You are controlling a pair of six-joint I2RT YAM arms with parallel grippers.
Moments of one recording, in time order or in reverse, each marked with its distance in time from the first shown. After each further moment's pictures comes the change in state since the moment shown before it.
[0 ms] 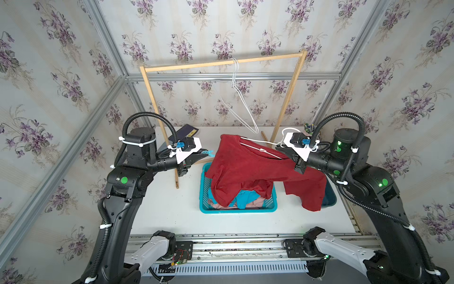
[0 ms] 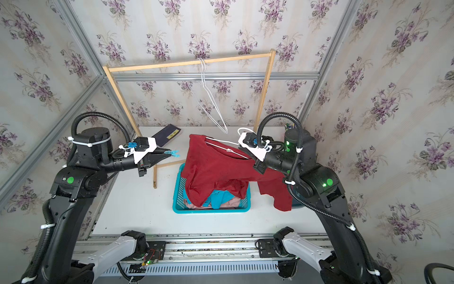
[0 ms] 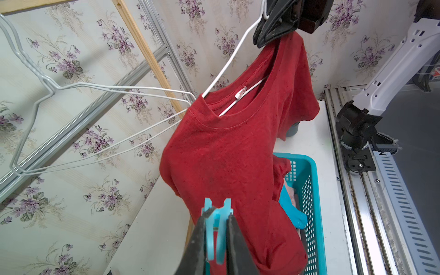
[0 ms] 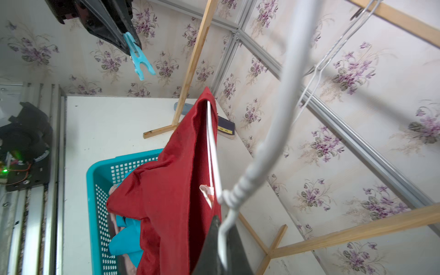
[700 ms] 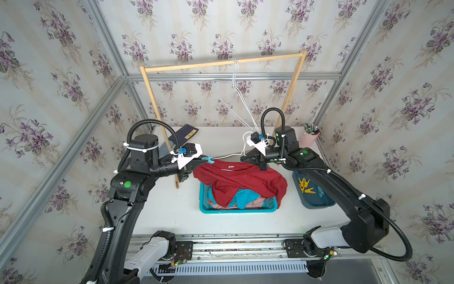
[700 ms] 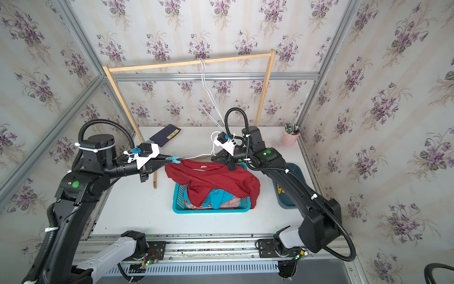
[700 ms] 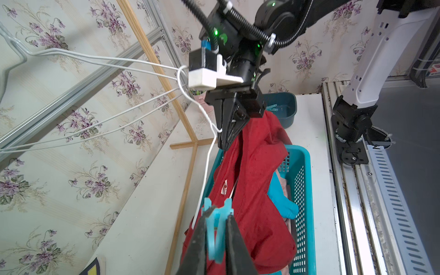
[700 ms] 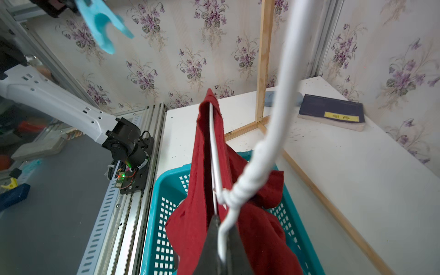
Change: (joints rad) left arm 0.000 -0.048 -0.117 0.002 -0.004 -0.002; right arm 0.002 0.388 -0.382 0.514 -0.465 0.253
